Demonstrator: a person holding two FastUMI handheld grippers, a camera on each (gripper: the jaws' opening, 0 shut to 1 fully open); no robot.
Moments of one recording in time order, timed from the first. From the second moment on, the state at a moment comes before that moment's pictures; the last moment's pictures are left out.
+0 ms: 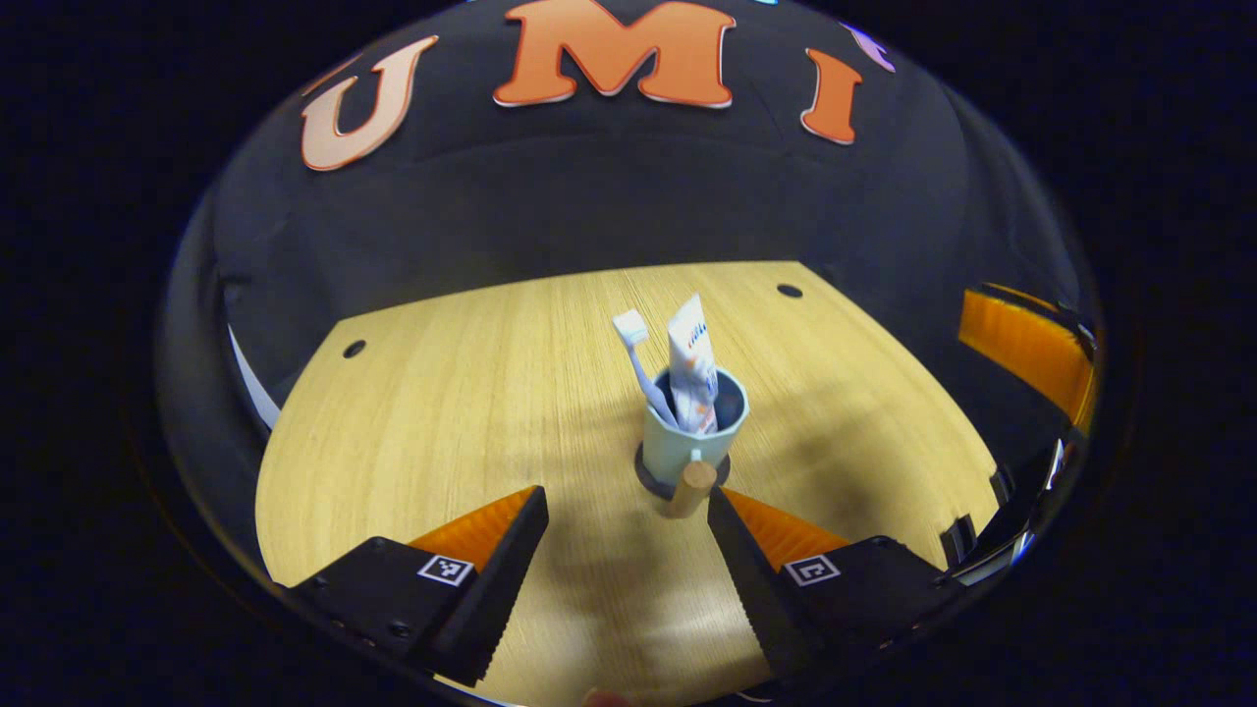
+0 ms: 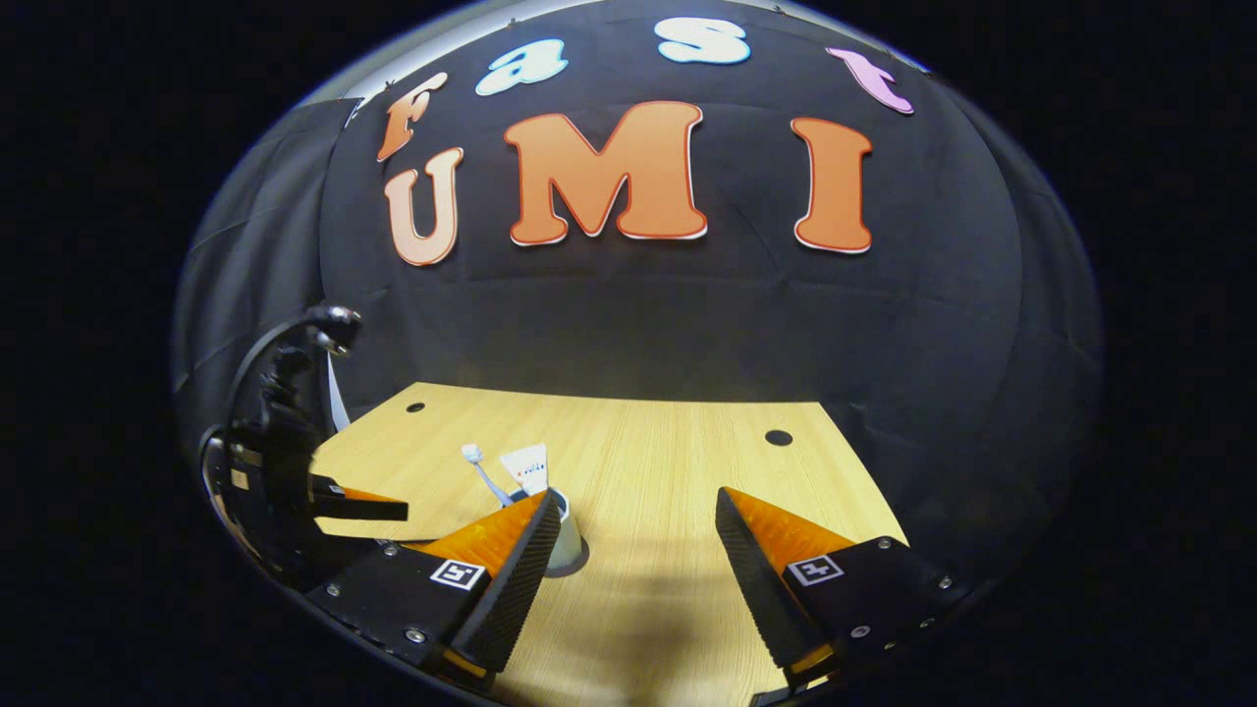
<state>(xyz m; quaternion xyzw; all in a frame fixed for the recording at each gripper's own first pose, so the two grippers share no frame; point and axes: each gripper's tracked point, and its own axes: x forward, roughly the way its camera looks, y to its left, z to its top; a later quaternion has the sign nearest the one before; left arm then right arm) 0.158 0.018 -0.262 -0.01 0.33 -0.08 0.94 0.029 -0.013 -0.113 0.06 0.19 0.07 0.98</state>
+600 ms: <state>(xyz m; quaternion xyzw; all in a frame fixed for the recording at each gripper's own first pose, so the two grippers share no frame) 0.147 0.091 -0.143 -0.02 0.11 0.02 0.99 0.037 0.001 -0.047 0.02 0.05 0.11 0.99</state>
